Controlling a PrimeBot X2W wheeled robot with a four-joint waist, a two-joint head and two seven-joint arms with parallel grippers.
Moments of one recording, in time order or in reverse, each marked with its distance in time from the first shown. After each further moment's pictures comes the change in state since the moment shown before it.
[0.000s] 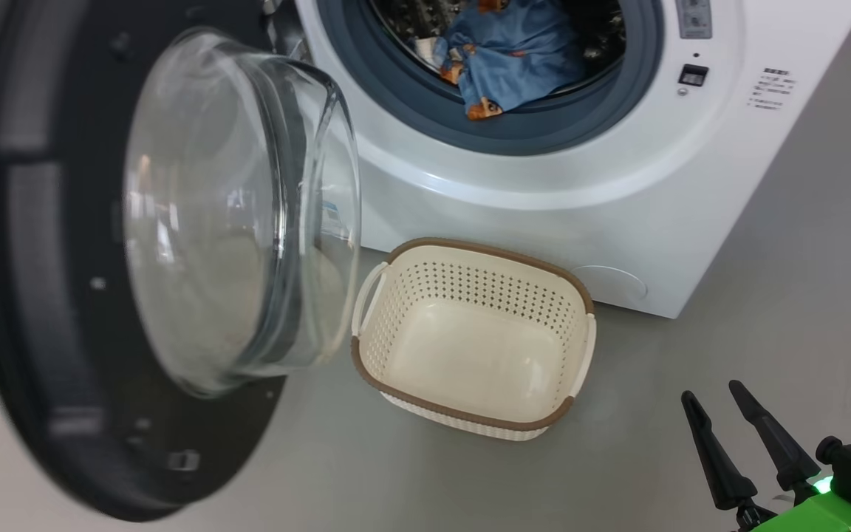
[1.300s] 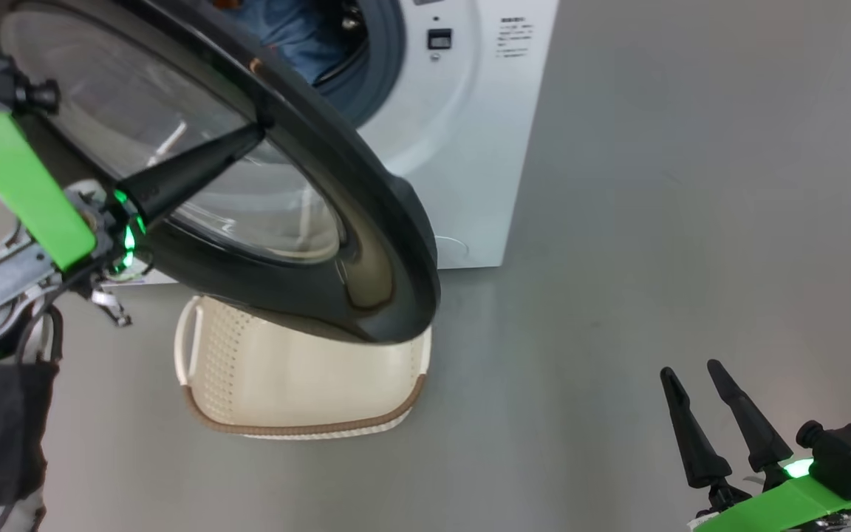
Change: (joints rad) left arm -0.322 -0.374 -0.179 -0.023 0.169 -0.001 -0.151; right arm -0.037 0.098 -0.020 -0.008 -0.009 0.000 0.000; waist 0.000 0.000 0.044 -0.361
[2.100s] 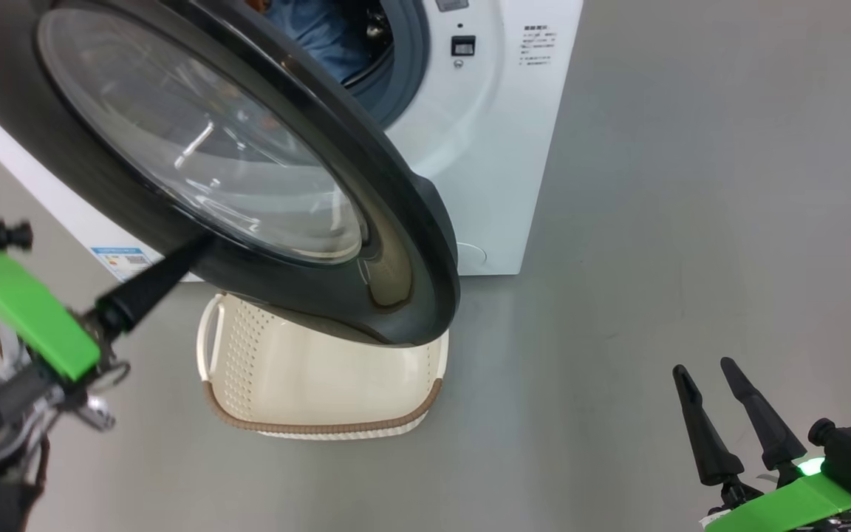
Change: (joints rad) left arm 0.241 0.128 -0.038 -0.014 0.104 0.000 -0.210; right arm -0.003 -0.012 -0.018 0.006 -0.008 0.000 0.000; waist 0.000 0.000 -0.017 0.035
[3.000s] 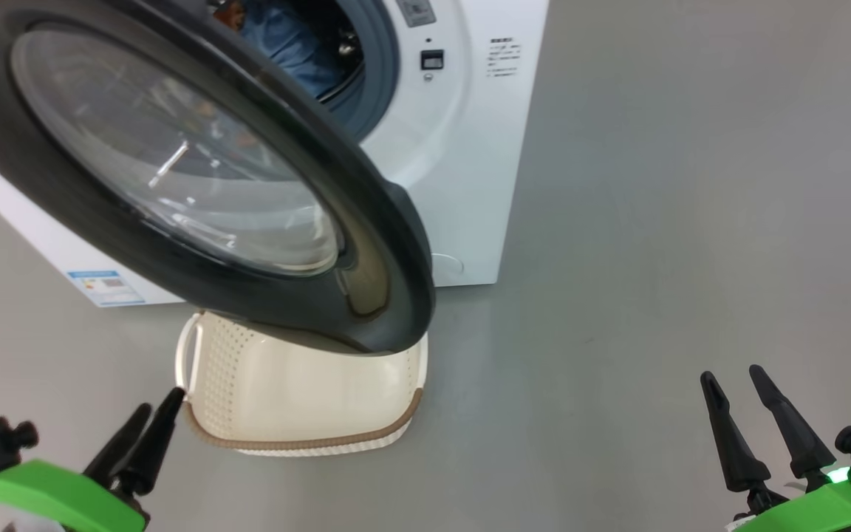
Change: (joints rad) left arm 0.345 0.137 -0.255 0.013 0.090 0.000 -0.667; right arm 0.026 -0.034 -0.038 0.001 0.000 0.000 0.000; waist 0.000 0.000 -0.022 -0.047
